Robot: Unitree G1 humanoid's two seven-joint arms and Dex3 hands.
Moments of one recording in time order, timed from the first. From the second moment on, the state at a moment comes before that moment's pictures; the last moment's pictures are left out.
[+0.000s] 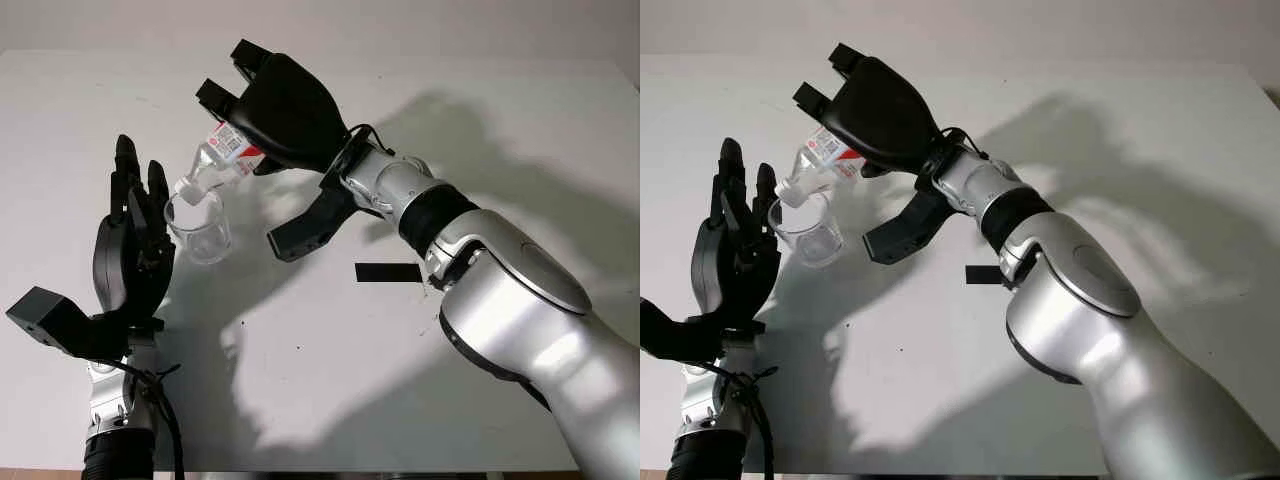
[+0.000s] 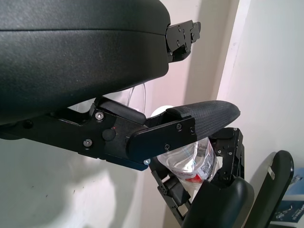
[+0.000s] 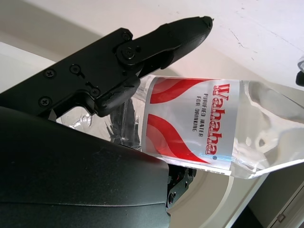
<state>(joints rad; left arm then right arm) -0.25 0.13 0.30 0.27 -0.40 -0.33 -0.34 -1.42 -0.12 0.90 1.34 -1.13 -0.24 -0.87</state>
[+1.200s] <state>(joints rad) -0.26 0.14 0.31 0.28 -0.40 -0.30 -0.34 -1.33 -0.13 0.35 1.32 -0.46 -0.42 -0.35</state>
